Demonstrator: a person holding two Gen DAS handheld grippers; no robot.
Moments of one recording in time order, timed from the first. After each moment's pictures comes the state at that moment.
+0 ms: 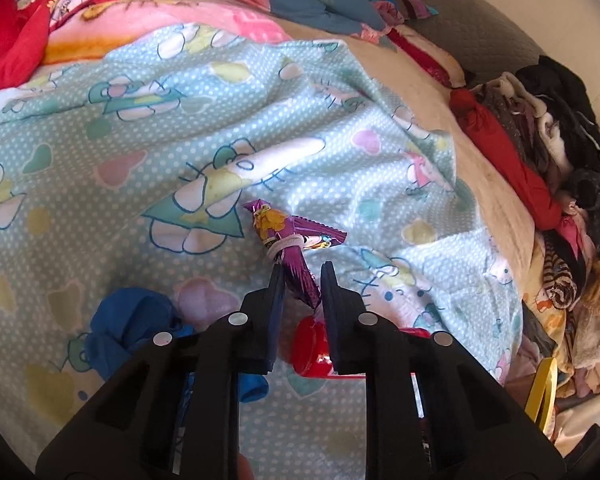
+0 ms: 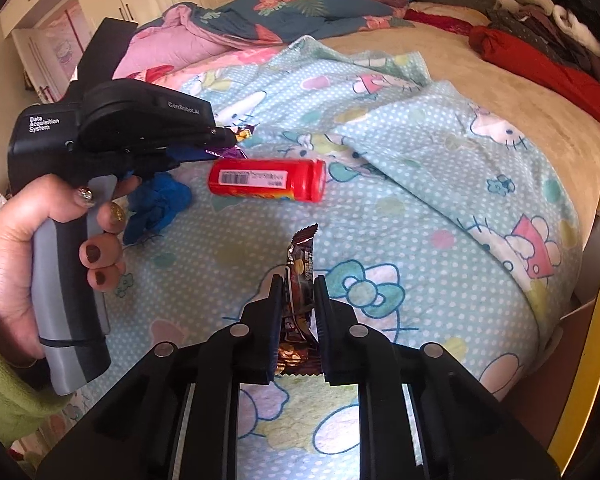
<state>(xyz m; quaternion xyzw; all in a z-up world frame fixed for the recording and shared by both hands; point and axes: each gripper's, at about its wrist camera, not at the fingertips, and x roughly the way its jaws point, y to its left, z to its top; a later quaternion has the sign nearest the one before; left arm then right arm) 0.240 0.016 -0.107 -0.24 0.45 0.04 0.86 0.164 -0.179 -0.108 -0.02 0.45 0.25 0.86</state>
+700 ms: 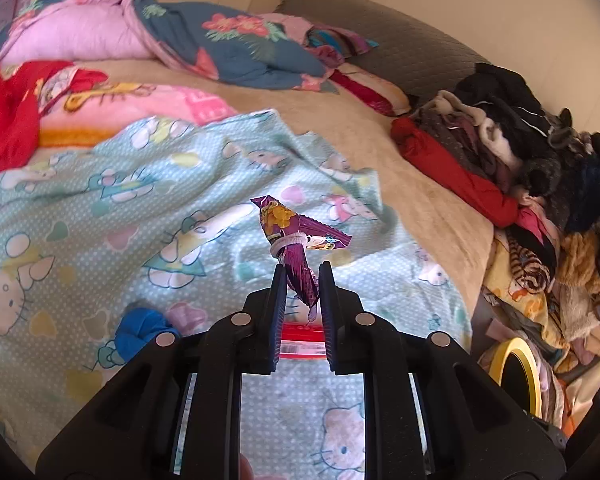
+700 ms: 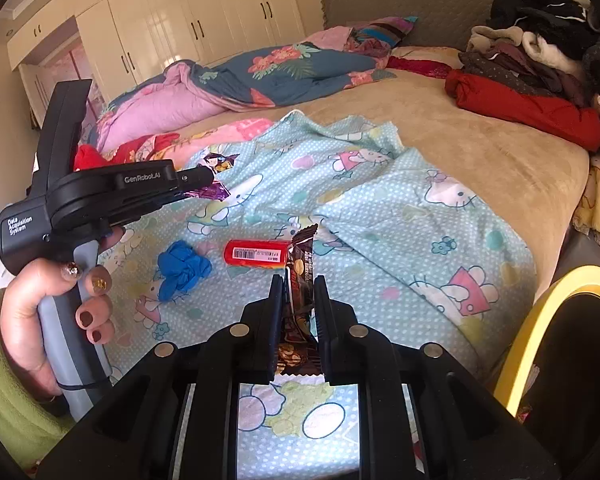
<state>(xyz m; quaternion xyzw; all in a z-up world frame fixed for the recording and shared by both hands) 0.199 -0.013 -0.031 -0.19 0.36 -0.01 0.91 0.150 -0.218 -0.041 0.03 0.37 0.24 0.90</state>
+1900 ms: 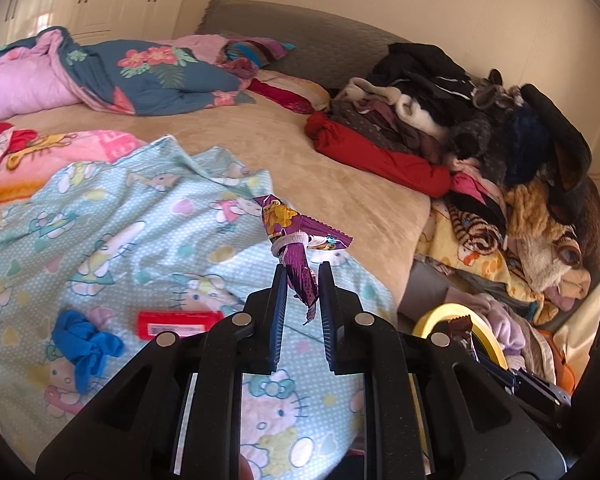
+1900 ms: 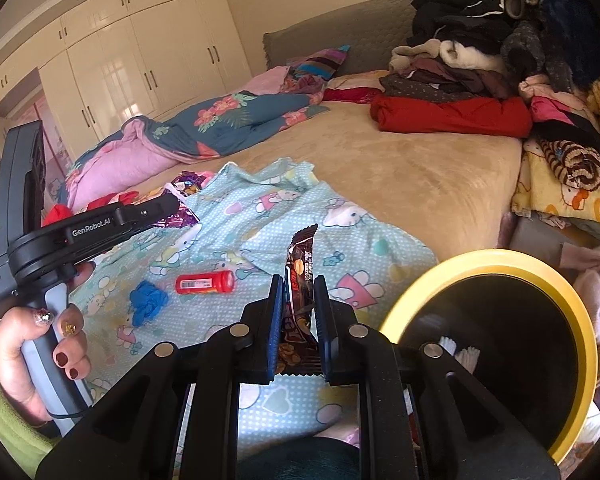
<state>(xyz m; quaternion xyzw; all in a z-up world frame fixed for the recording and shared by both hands) 0.171 -0.112 0.012 -0.13 0.33 -0.12 0.93 0.110 -0.325 -0.005 0.08 0.33 0.15 0.93</state>
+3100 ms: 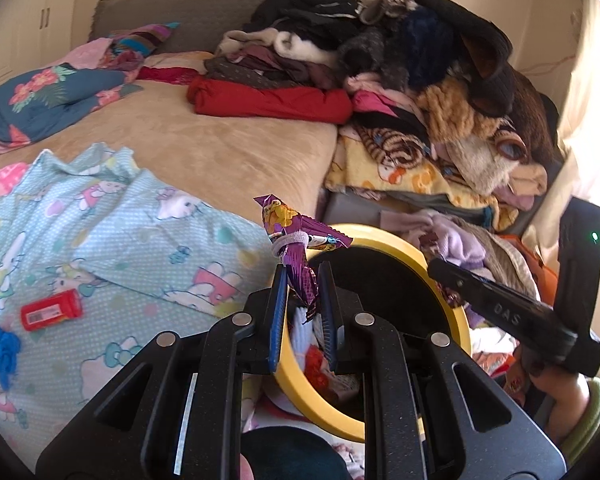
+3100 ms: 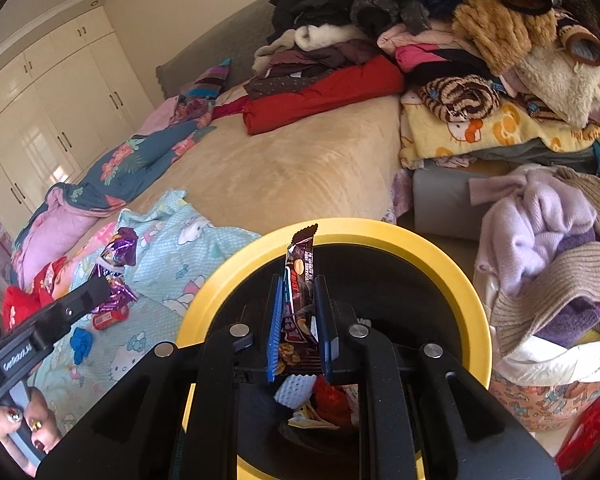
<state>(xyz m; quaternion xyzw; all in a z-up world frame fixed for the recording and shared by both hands) 0.134 -0.262 -0.009 -0.02 0.36 -0.26 0.89 0.082 -0.489 -0.040 0.19 0.34 0.00 0.92</state>
